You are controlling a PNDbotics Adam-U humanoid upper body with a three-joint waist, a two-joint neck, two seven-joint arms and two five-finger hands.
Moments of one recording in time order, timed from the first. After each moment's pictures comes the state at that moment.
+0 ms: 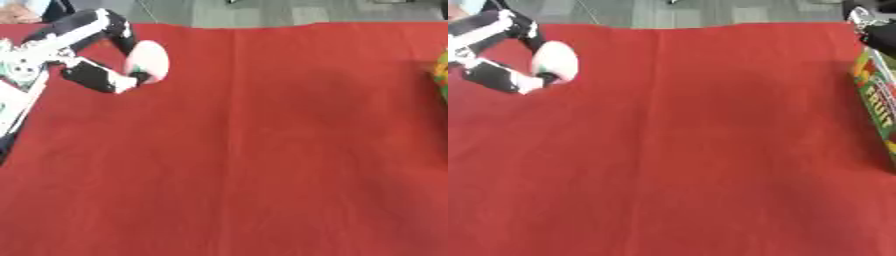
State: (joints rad) left arm -0.81 0.63 -0.23 -1.51 -0.27 -0.03 -0.39; right arm -0.64 -0.60 -0.02 -1.72 -0.10 0.33 -0.25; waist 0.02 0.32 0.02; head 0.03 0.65
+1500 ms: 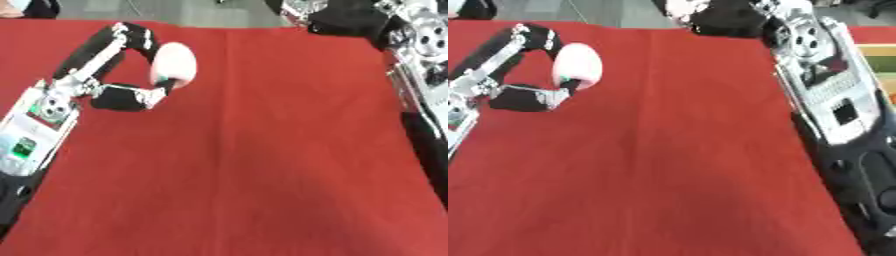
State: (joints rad) left arm -0.76 0.46 -0.29 -1.57 -0.32 -0.15 -0.17; right arm -0.91 -0.33 0.27 -1.80 0.09 0.44 0.14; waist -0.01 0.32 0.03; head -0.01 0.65
